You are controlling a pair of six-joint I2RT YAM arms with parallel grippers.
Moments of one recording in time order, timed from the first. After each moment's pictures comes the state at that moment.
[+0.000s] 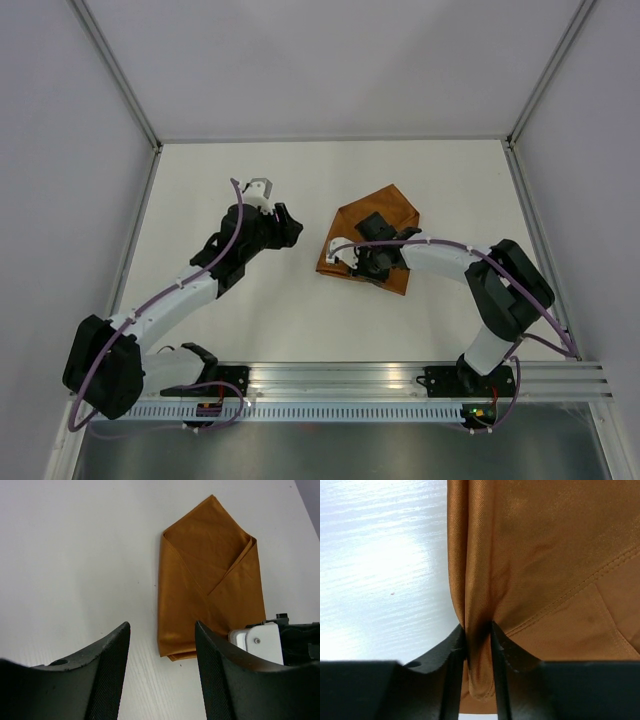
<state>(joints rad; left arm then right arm) -0.52 1.20 0.73 0.08 -0.02 -0.43 0.66 1.69 0.96 -0.44 -0.17 -0.71</state>
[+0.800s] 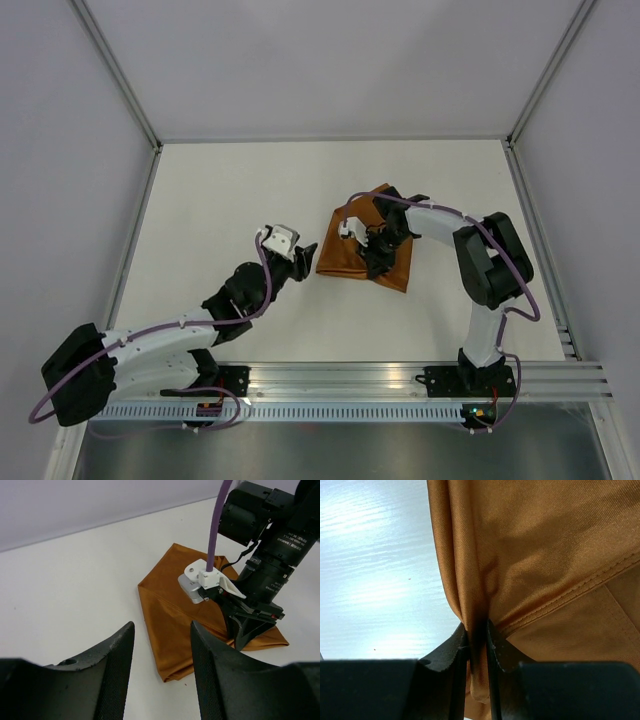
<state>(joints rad) -0.93 1.02 0.42 0.60 -0.42 -0.06 0.44 1.91 1.21 -0.76 -0.58 -0.83</state>
